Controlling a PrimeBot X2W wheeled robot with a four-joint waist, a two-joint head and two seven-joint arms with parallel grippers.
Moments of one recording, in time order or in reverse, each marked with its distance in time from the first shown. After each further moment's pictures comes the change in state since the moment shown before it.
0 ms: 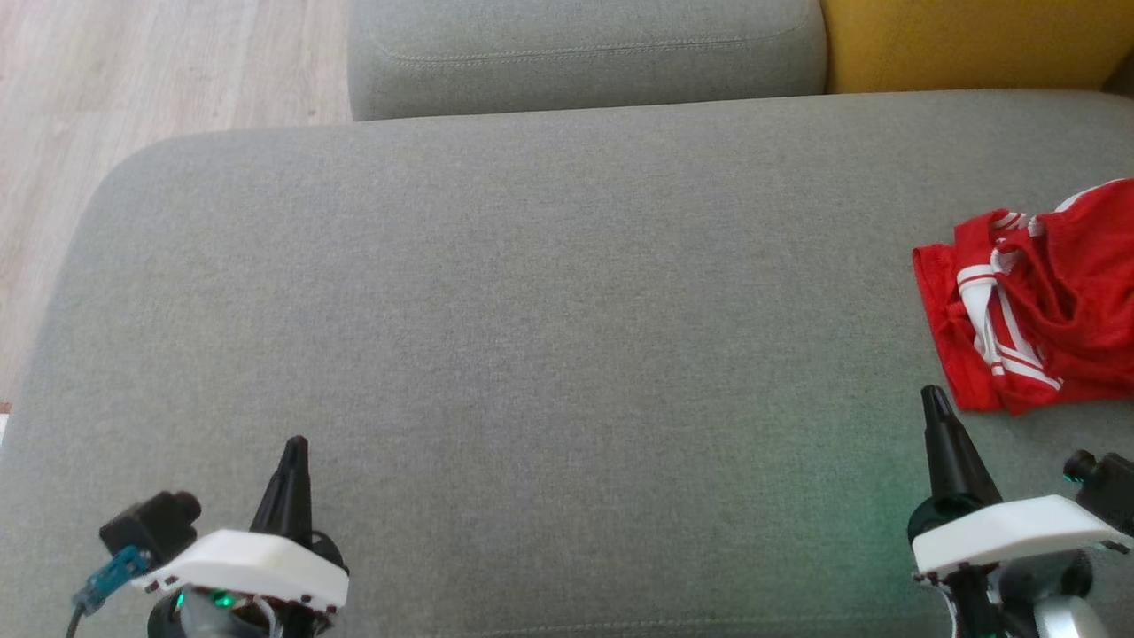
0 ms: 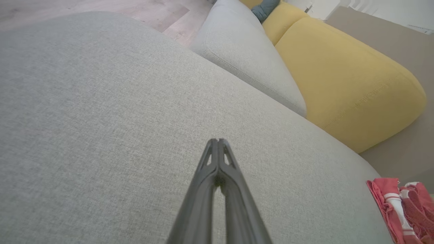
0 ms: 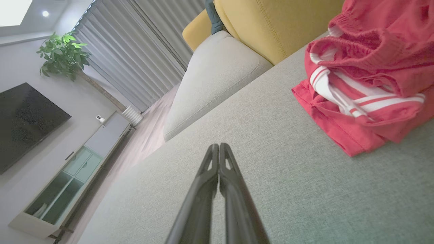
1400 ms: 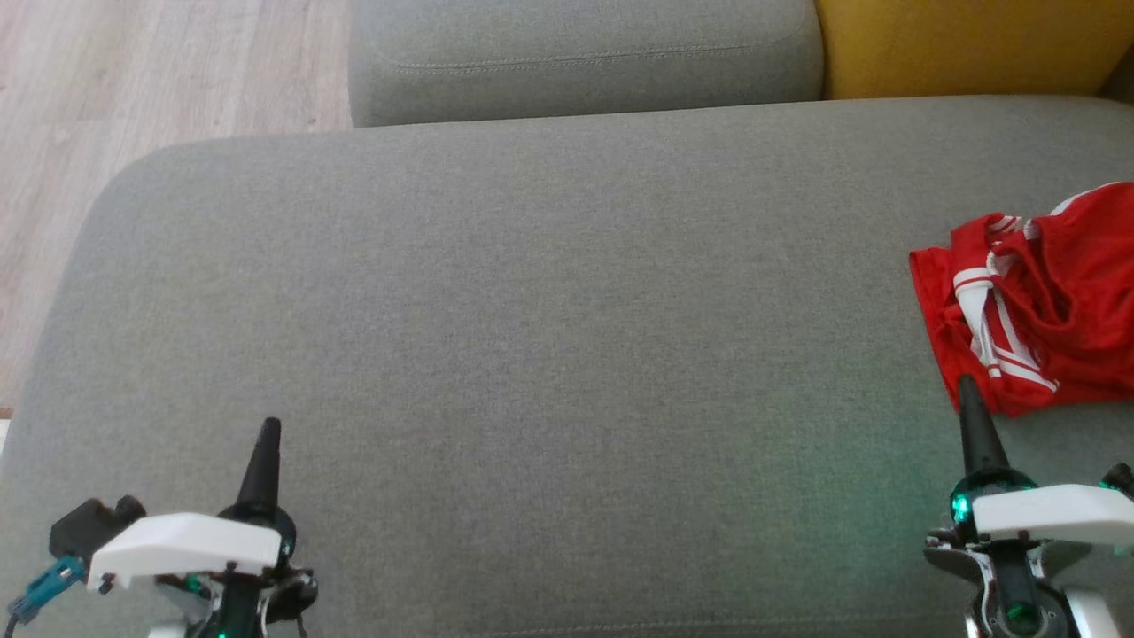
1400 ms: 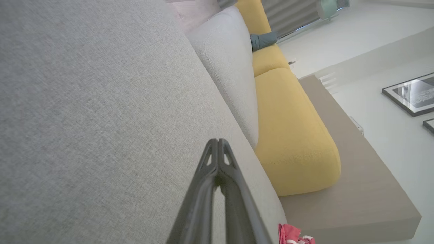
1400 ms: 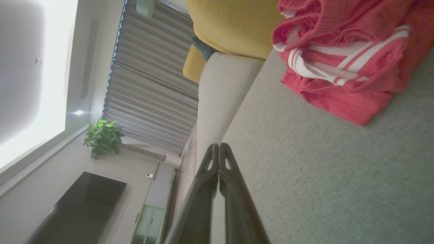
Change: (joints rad) left arm -0.043 -0.044 0.123 0.041 -0.449 -0.097 0.111; right arm -0.061 -0.004 -0.034 0.090 0.476 0.000 0.001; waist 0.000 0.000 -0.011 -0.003
